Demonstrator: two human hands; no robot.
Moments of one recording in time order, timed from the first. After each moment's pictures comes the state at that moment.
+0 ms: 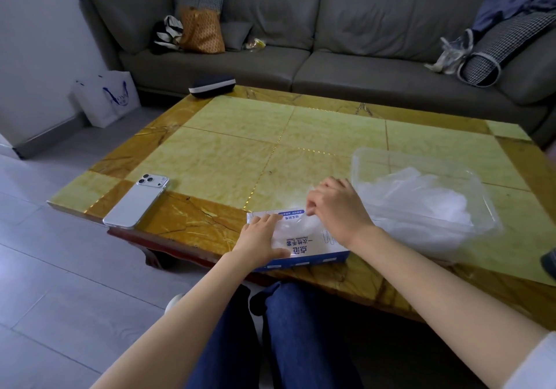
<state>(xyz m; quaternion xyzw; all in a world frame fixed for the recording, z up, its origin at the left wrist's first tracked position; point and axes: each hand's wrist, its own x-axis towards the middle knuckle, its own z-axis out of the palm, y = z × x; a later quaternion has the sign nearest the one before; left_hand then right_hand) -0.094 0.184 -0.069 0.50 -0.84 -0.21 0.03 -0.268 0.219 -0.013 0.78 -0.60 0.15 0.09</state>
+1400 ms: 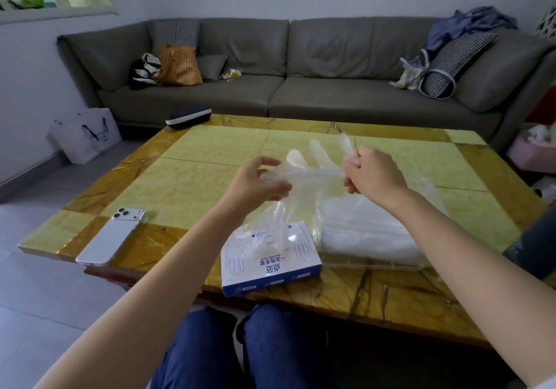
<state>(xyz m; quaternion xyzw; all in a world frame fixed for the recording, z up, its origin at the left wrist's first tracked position) -0.150 0.181 0.072 0.41 -0.66 -0.53 0.34 -0.351 0.238 0.081 0.54 -0.78 0.30 -0.08</state>
